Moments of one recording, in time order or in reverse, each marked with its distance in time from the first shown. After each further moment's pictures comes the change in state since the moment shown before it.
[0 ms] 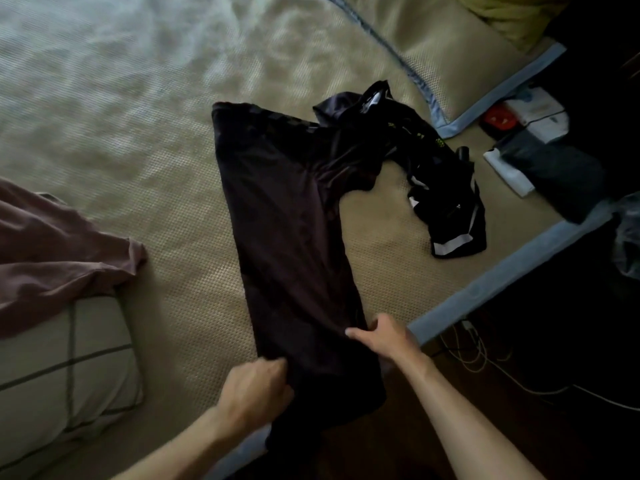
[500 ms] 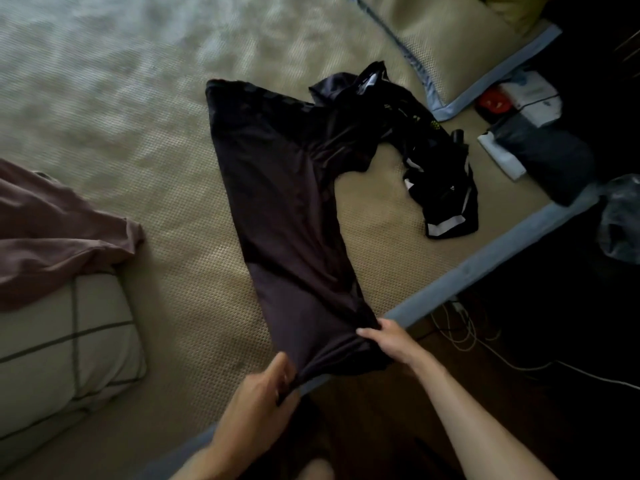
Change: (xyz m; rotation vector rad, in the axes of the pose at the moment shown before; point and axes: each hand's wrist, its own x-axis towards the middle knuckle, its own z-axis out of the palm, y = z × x) left_hand -0.064 0.010 0.030 -0.660 0.216 0.119; right_hand -0.023 0.036 0.022 0.610 -0.232 -0.022
